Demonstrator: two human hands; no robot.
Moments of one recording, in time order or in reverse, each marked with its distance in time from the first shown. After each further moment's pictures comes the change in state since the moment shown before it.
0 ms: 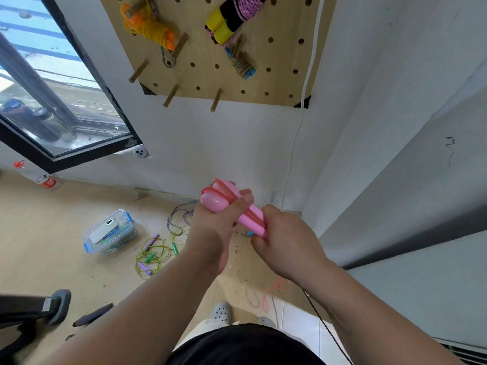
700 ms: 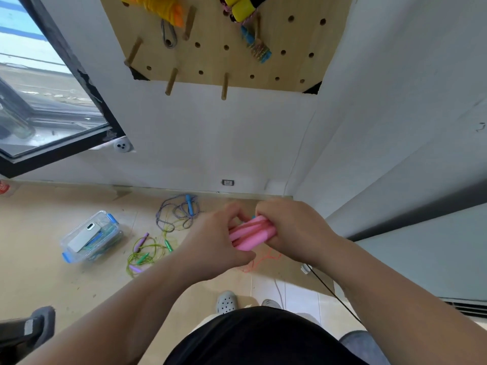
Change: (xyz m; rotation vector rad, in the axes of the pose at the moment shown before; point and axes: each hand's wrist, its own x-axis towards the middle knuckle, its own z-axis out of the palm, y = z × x) left_hand 0.055 0.043 -0.140 1.216 -0.545 0.151; right_hand 0.053 -0.074 0.035 -0.189 -0.134 -0.121
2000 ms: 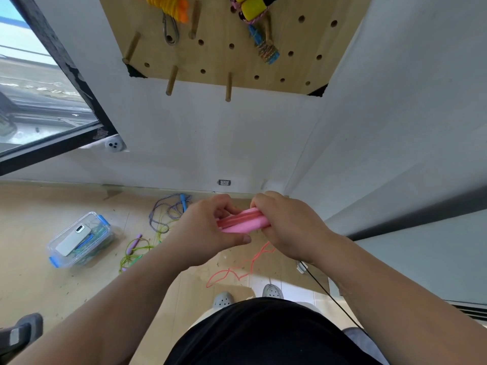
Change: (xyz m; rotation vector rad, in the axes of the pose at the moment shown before) left_hand 0.035 -0.034 -0.038 -0.149 0.024 -0.066; right_hand 0.041 -0.009 0.004 0.012 -0.005 0.042
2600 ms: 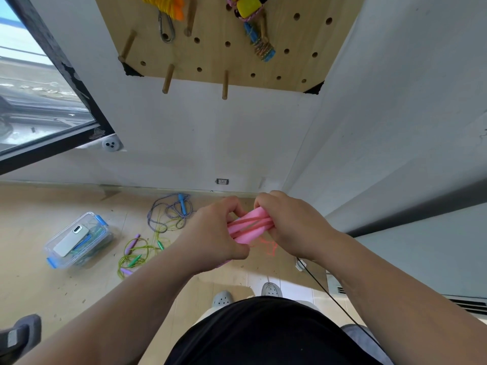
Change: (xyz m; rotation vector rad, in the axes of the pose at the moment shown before) left_hand -0.012 0.016 0.012 0.084 -0.068 0.018; right_hand -0.010 0.005 0.001 0.042 -0.044 0.063
